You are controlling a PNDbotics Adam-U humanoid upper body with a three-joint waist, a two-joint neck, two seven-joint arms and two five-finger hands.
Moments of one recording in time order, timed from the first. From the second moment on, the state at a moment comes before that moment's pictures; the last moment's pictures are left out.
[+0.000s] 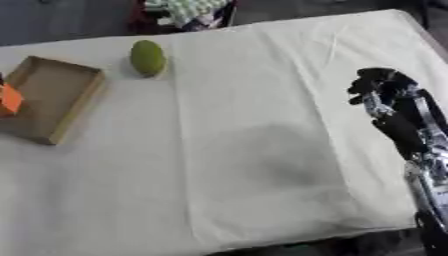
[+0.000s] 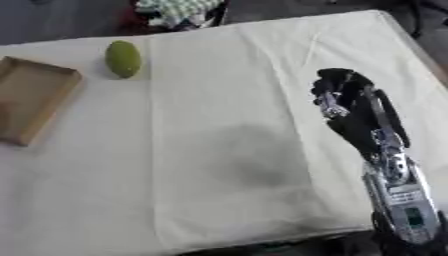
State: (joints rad) left arm -0.72 0.48 0.04 -0.84 -0.20 0.08 0.51; right arm -0.12 -0.25 -0.07 -1.84 0.01 -0.09 0.07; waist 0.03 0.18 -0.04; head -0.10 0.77
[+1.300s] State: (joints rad) left arm -0.98 0.24 -0.07 -0.74 -0.82 0.01 0.04; right arm -0.12 -0.25 -0.05 -1.83 0.01 -0.09 0.09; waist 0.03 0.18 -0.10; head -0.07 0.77
